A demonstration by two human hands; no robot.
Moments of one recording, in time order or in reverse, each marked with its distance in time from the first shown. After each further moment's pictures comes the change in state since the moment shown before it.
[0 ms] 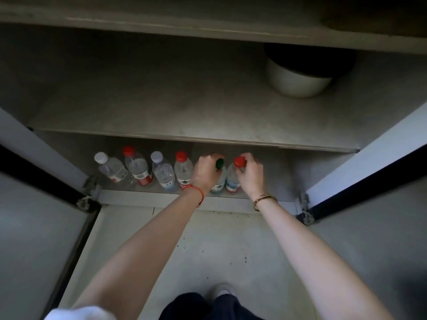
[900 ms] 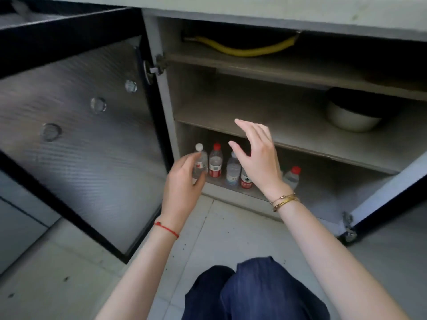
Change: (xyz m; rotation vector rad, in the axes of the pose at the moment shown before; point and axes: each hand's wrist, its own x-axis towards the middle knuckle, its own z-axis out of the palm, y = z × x) left_hand -0.310 -0.035 -0.204 0.015 0.671 -0.019; right_hand -0.199 -0.244 -0.057 0.044 0.116 -0.820
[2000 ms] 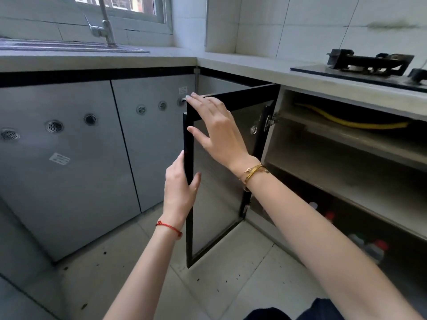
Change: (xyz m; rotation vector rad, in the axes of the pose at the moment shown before) left_hand -0.054 -0.079 -0.220 0.075 0.450 -0.358; right_hand 0.074 -0.323 0.074 0.180 -0.042 -0.699
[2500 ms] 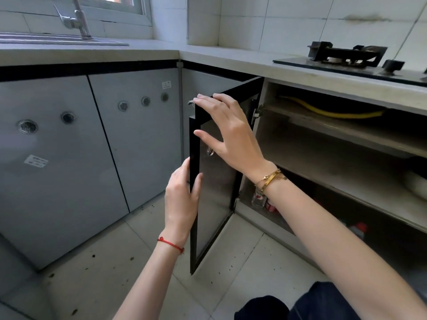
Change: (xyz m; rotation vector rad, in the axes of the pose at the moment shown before) left_hand -0.037 0.020 0.009 -0.115 0.066 0.167; right_hand -0.037 0.012 -0.045 -0.008 0.060 -0.061
